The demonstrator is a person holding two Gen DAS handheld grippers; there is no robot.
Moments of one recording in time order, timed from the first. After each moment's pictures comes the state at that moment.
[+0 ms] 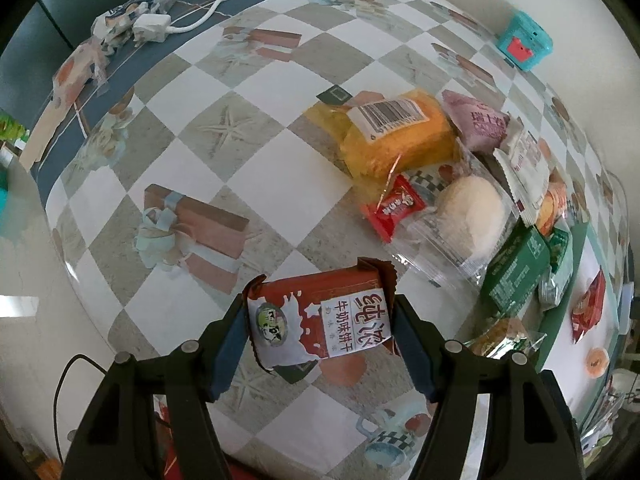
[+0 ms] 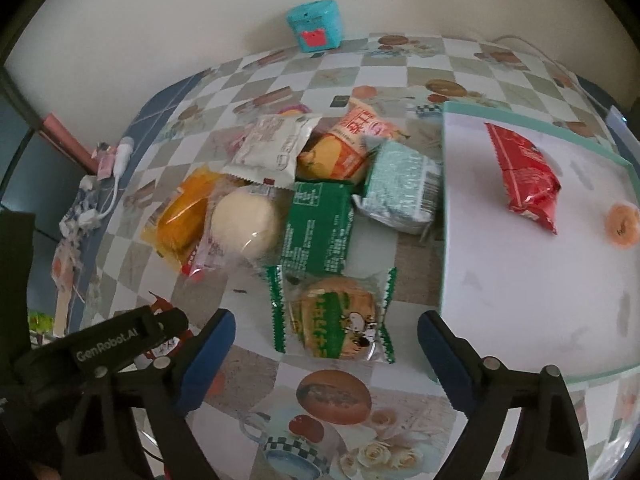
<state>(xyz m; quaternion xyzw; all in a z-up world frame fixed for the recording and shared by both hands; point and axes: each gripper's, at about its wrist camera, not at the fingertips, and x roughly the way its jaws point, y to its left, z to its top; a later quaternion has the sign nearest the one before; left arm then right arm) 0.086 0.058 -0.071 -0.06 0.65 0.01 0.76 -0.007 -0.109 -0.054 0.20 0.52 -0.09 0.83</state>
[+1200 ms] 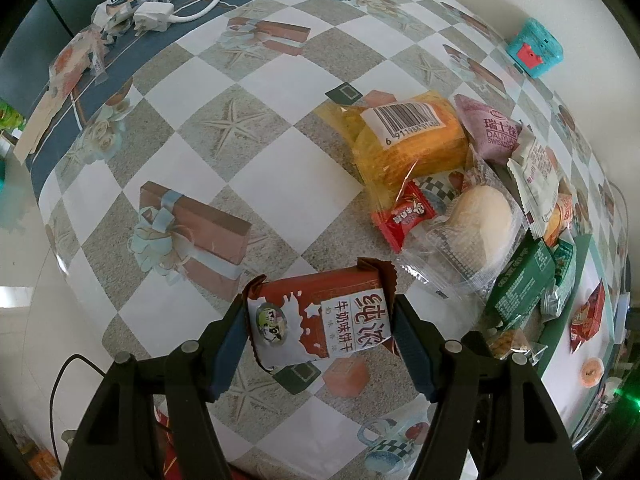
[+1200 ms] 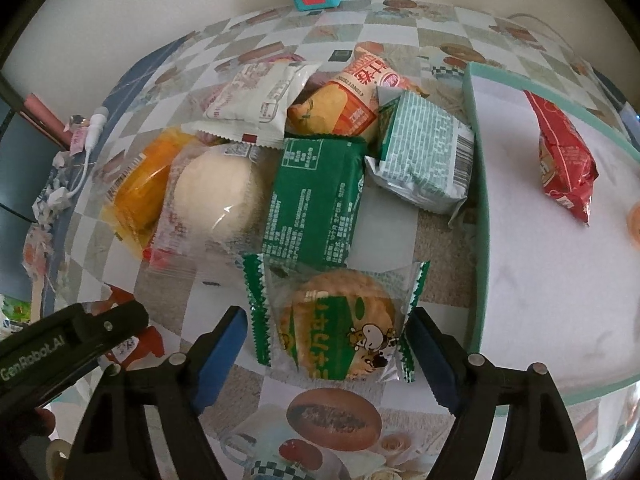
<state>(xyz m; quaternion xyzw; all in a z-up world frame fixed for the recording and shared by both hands) 0.088 0.072 -0.080 -0.08 0.65 0.02 0.75 0.022 -0.101 -0.095 0.18 0.57 -0.11 0.80</state>
